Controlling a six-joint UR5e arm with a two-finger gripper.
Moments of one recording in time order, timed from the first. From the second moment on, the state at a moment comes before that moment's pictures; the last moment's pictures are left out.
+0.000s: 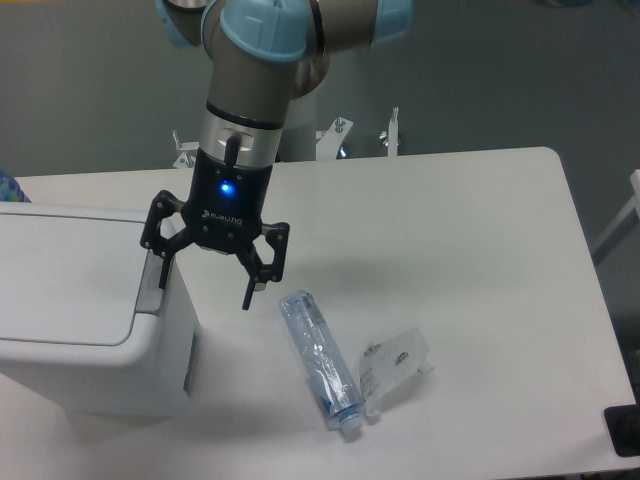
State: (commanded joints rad) arm 2.28 -1.73 -1.62 -0.82 1.14 0.33
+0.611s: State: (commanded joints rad) arm 2.28 -1.74 -1.62 -0.83 1.14 0.33
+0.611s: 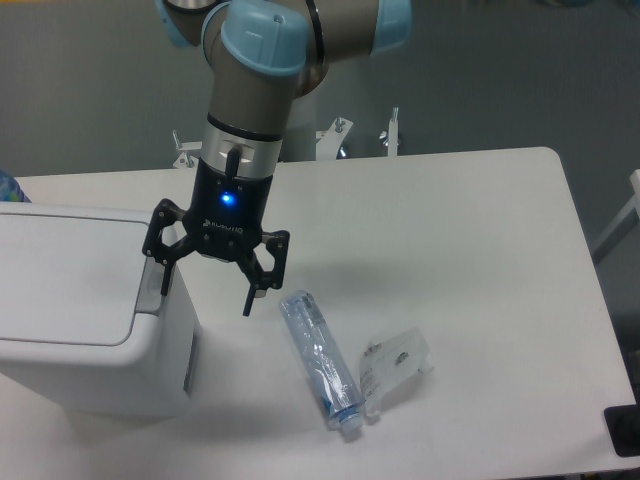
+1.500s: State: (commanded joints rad) arm 2.26 -1.75 -1.61 -0.83 1.14 0.31
